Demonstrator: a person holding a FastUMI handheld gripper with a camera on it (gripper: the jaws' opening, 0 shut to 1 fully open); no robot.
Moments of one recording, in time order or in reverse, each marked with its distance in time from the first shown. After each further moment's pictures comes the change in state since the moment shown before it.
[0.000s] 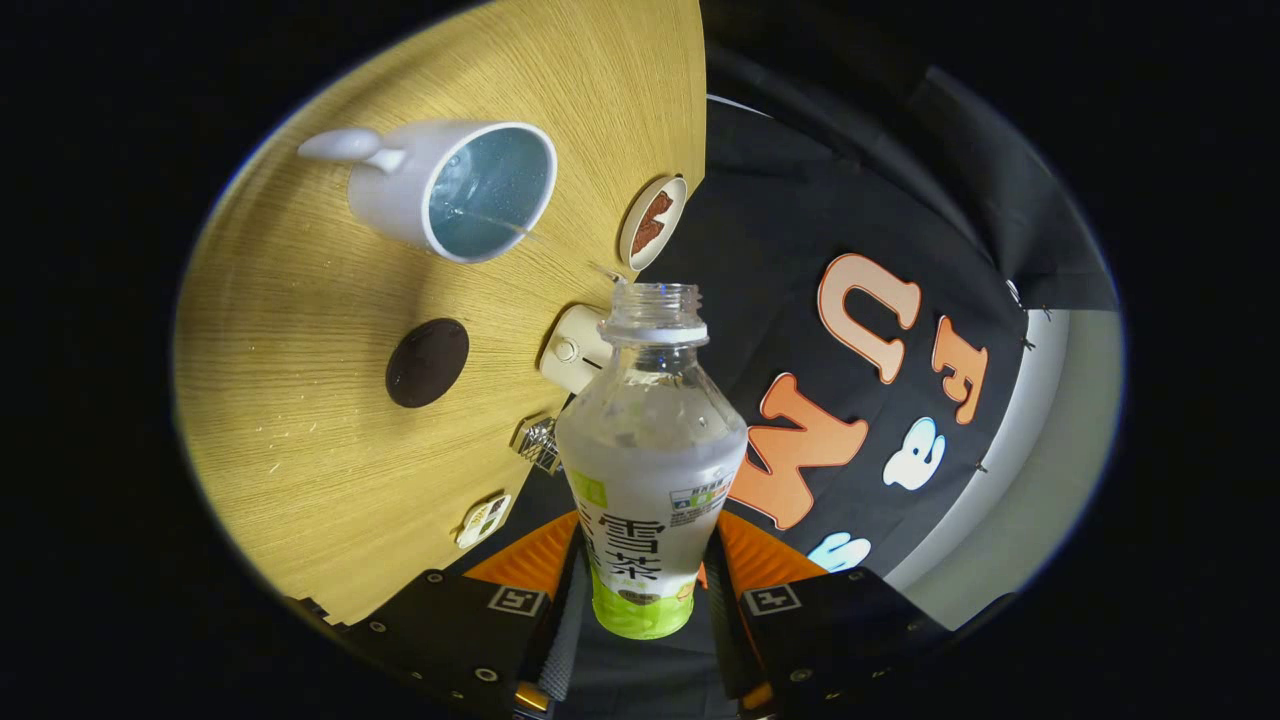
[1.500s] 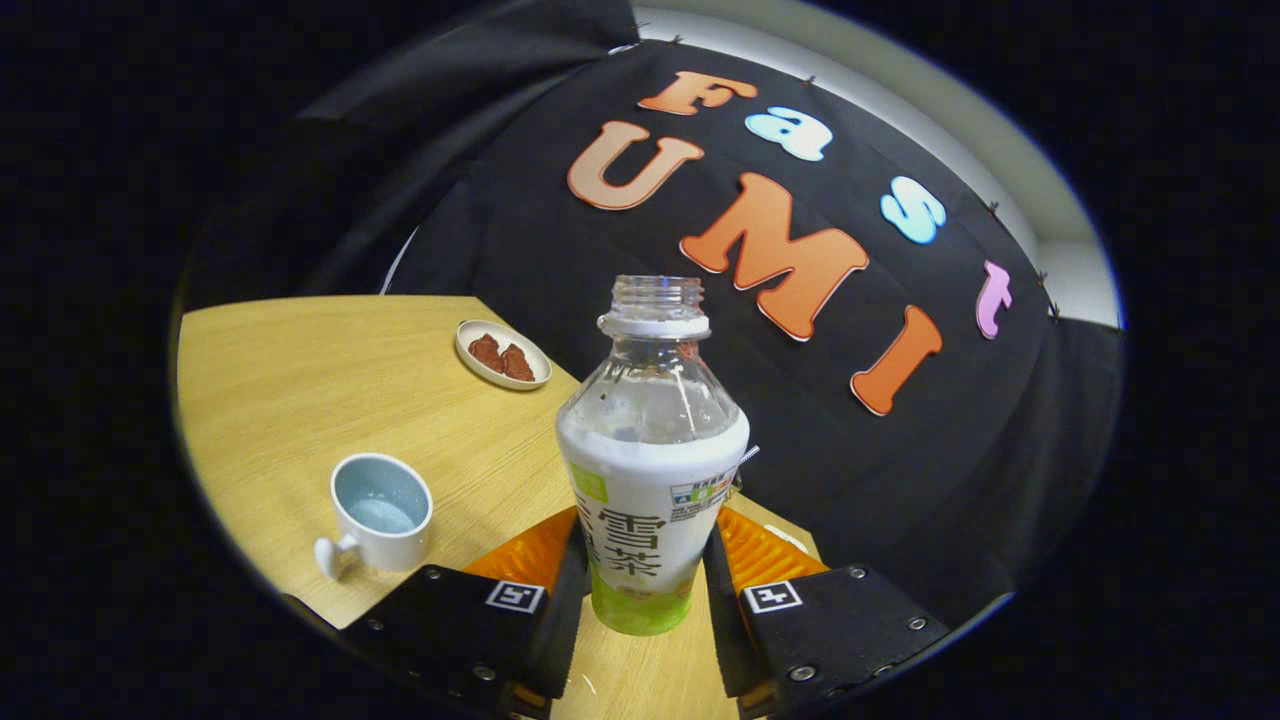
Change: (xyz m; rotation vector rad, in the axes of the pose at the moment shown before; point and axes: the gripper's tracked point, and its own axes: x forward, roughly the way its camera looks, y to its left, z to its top) arm 0.005 0.026 -0.028 1.514 -0.051 0.153
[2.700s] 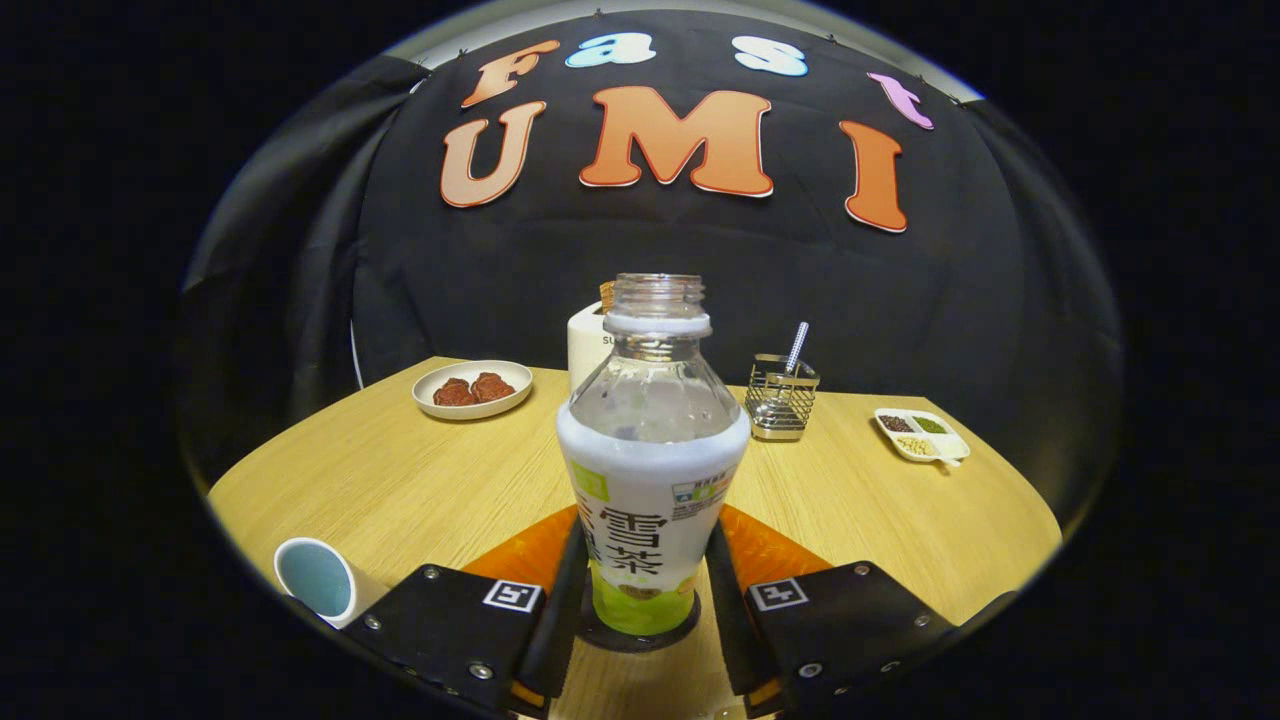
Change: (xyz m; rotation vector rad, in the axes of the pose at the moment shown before) arm 0.118 0.034 -0.080 0.472 0.104 0.087
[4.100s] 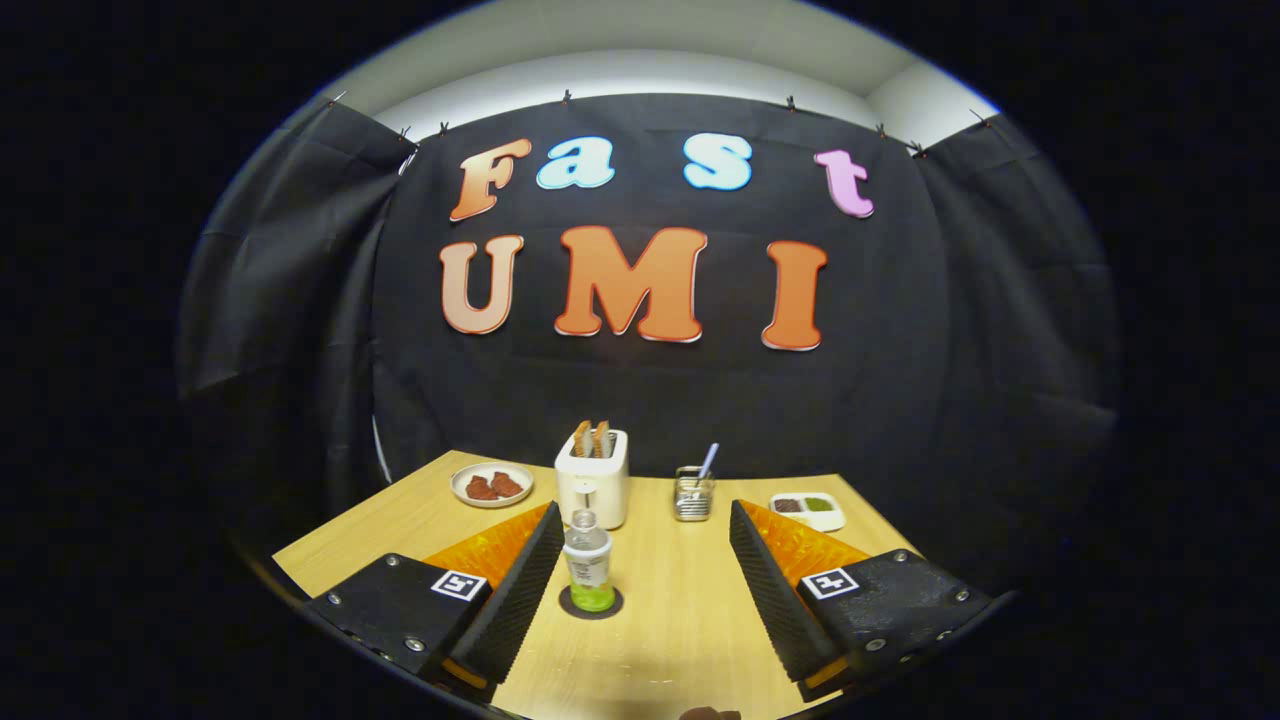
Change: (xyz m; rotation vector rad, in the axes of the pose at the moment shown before) arm -0.261 -0.106 0.179 -0.015 -0.228 -0.130
